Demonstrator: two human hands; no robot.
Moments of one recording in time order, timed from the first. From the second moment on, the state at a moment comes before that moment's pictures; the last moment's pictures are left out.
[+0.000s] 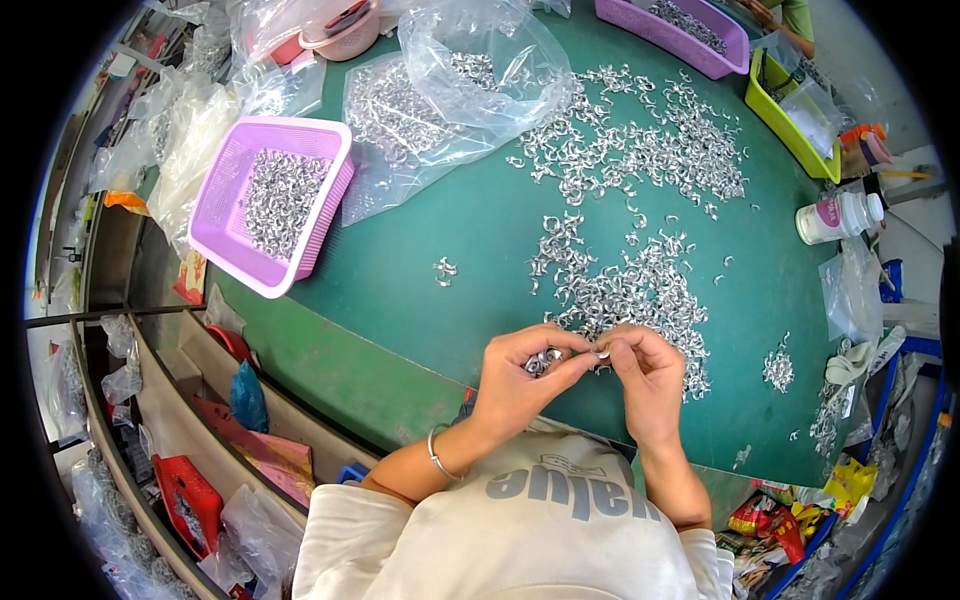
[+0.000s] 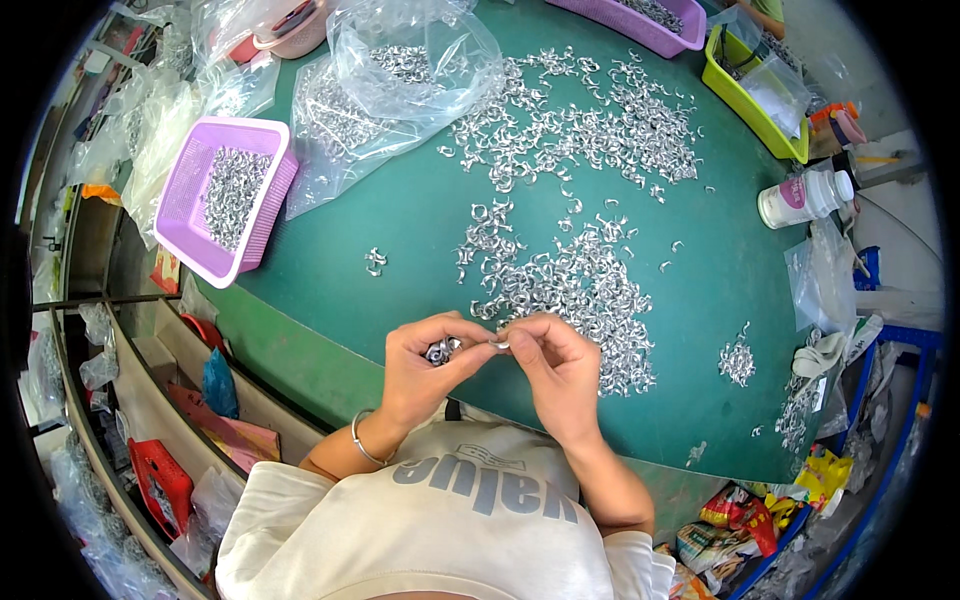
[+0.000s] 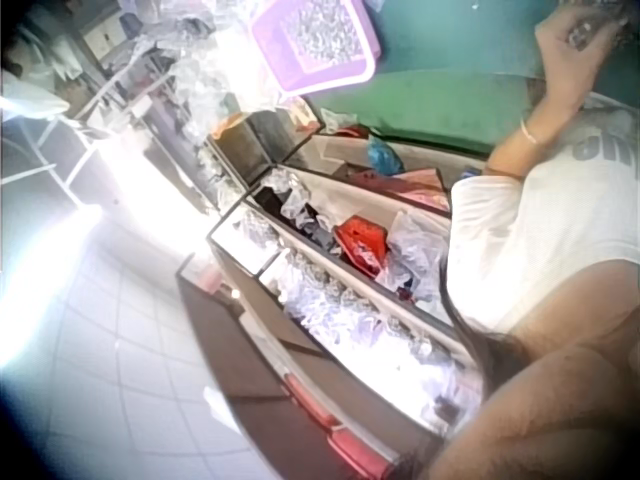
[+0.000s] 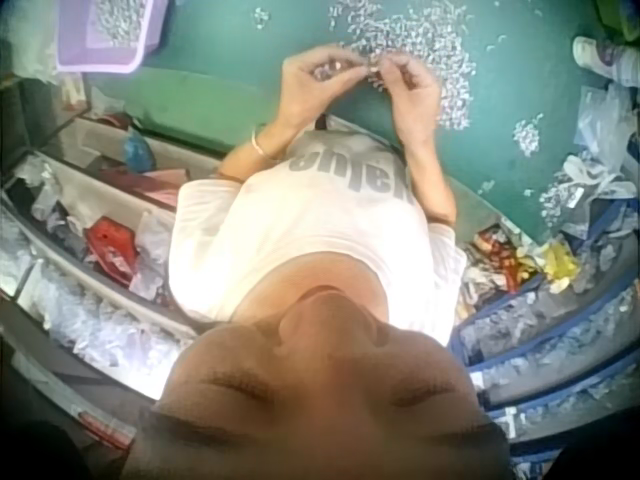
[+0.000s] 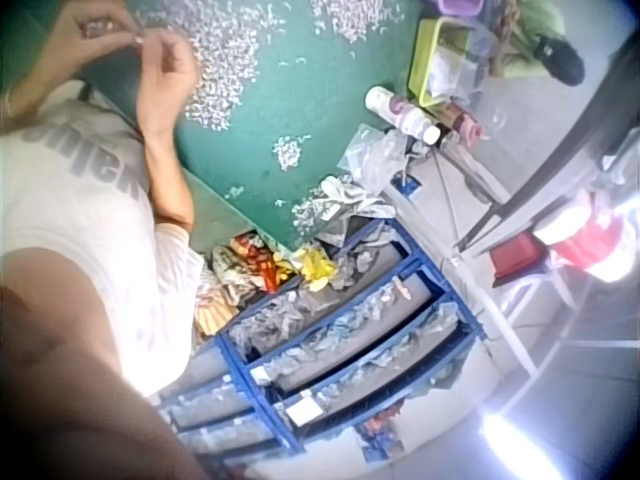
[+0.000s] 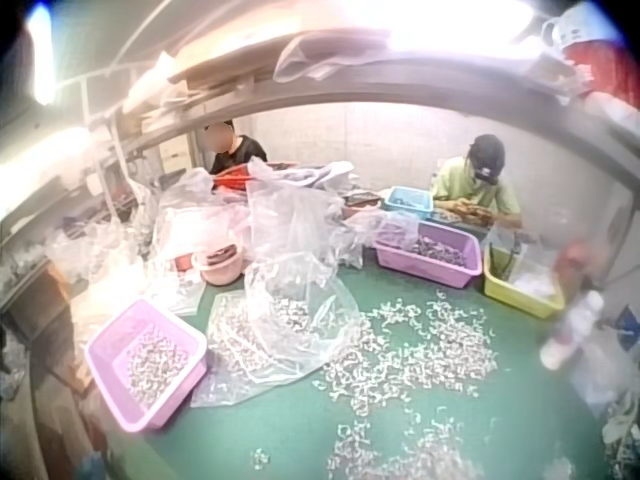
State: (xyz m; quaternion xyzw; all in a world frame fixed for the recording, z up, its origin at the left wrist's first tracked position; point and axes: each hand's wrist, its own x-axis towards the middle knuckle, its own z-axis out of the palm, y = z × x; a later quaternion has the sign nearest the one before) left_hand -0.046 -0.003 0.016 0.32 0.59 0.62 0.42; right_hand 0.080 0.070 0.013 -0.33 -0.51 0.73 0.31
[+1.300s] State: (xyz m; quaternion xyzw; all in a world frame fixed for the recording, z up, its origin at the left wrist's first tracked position) left_hand -0.046 -0.013 0.027 0.50 0.59 0.60 0.21; right_hand 0.074 0.069 0.017 -0.23 -0.54 0.75 0.30
